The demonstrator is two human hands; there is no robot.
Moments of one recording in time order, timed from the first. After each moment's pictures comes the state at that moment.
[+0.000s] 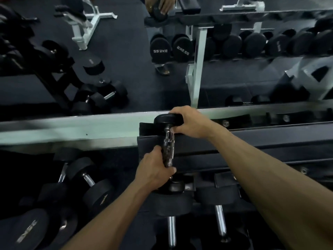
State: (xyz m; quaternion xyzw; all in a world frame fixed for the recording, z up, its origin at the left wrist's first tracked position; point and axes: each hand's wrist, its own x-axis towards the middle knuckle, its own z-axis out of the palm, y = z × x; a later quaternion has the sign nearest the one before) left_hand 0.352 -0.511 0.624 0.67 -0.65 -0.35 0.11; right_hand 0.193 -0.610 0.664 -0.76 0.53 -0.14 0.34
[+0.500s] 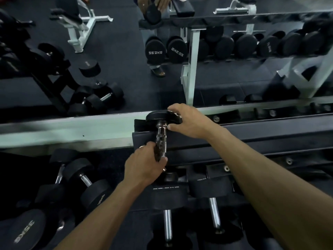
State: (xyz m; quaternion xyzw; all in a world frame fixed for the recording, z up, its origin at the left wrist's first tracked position) left_hand 0.354 -0.493 0.637 0.69 -0.68 -0.24 0.10; right_hand 0.181 -0.580 0.674 -0.76 0.57 -0.12 0.29
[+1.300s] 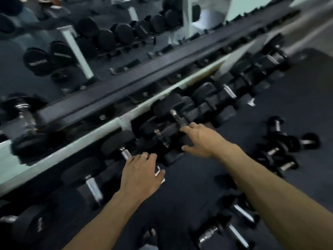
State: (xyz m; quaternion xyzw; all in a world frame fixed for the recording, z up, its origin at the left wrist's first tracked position) left_hand 0.126 -0.173 0.630 0.37 -0.92 -0.11 -0.02; right_hand -0.085 -0.121 0.663 -0.60 0.78 0.01 0.19
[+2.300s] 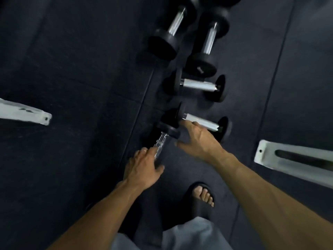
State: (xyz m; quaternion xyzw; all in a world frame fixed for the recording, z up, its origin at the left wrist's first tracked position) left_hand 0.016 0.134 0.021 0.17 -0.89 -0.24 -0.36; right_hand -0.103 0.283 0.033 -0.16 0.89 -0.18 0.39
